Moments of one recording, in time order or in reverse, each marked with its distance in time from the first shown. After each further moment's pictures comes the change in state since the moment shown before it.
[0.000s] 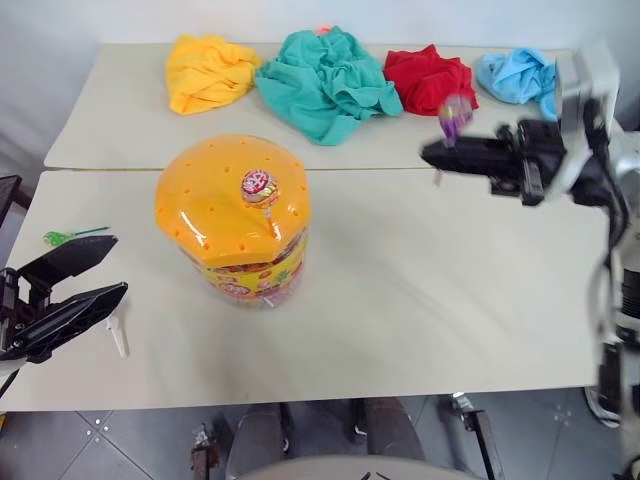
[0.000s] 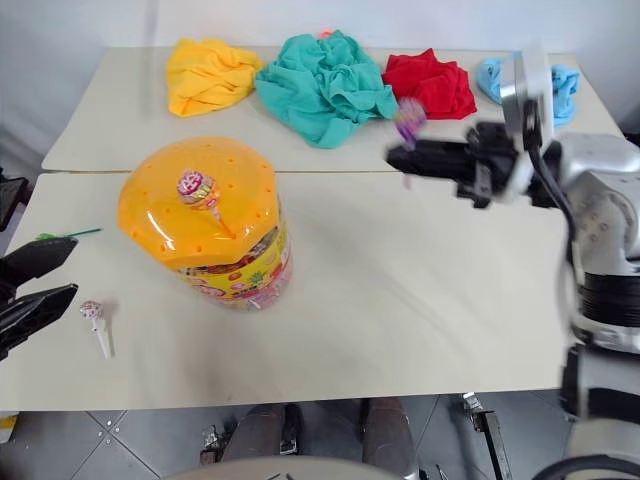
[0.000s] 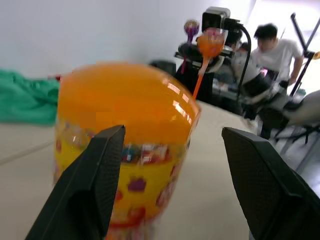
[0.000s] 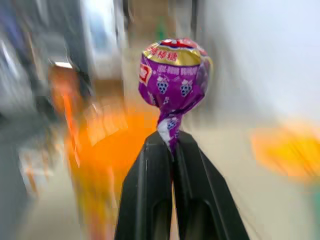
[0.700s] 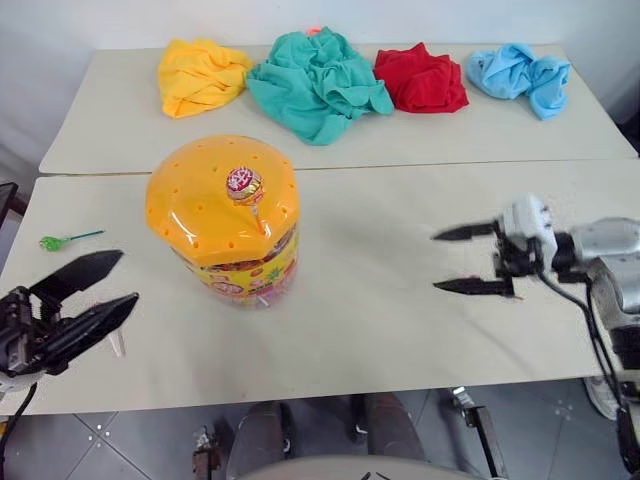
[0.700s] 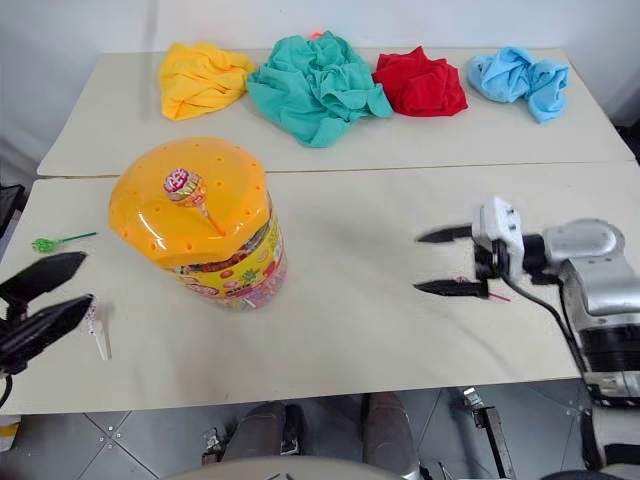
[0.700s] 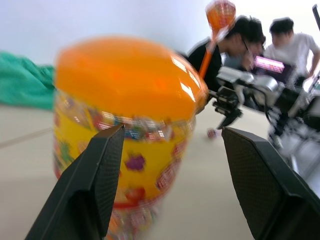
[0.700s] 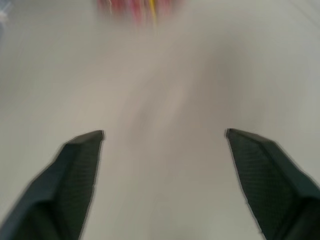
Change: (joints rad) left arm 0.029 -0.121 0.017 -0.060 -0.002 -0.042 0.077; right arm 0.191 0.094 0.042 0.055 -0.069 -0.303 0.139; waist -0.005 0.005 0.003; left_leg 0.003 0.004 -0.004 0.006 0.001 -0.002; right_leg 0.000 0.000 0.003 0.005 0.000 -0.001
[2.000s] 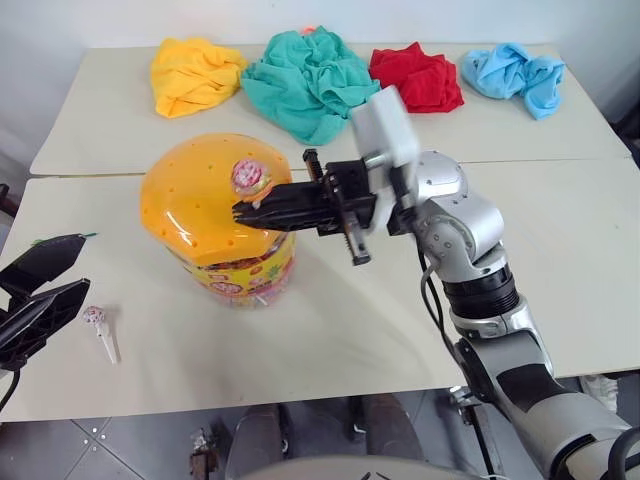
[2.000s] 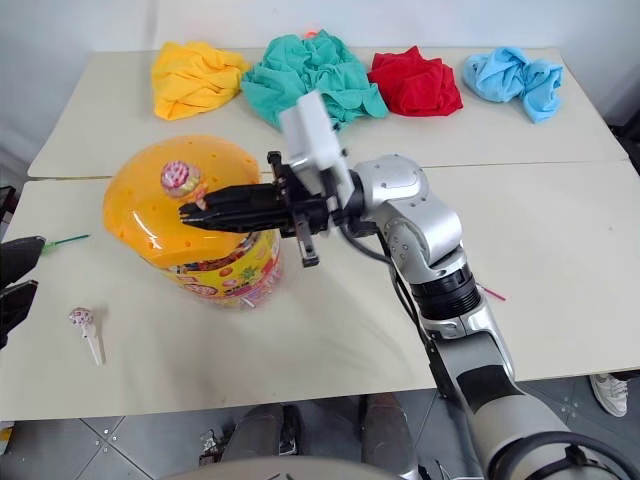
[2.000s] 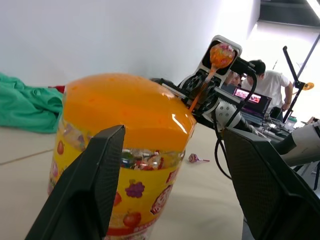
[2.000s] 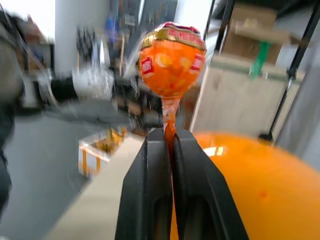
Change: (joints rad) left arm -0.039 0.084 0.035 0.102 -0.131 0.059 -0.052; right arm -0.370 0.602 0.161 -0.109 0.133 0.140 -0.165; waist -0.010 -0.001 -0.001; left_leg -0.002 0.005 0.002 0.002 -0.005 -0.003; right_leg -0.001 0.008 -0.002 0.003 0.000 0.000
